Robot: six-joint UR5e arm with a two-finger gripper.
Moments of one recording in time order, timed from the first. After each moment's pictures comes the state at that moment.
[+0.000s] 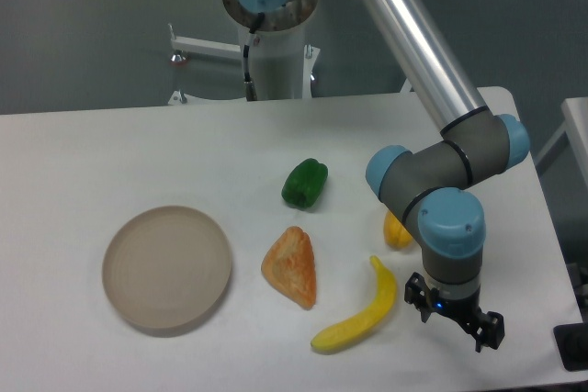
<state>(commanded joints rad) 2.30 -2.49 -0.85 -1.04 1.65 1.12</state>
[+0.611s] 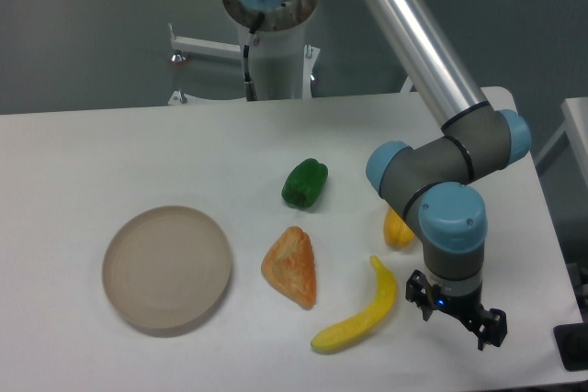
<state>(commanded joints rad) 2.31 -2.47 -0.86 -1.05 1.65 1.11</state>
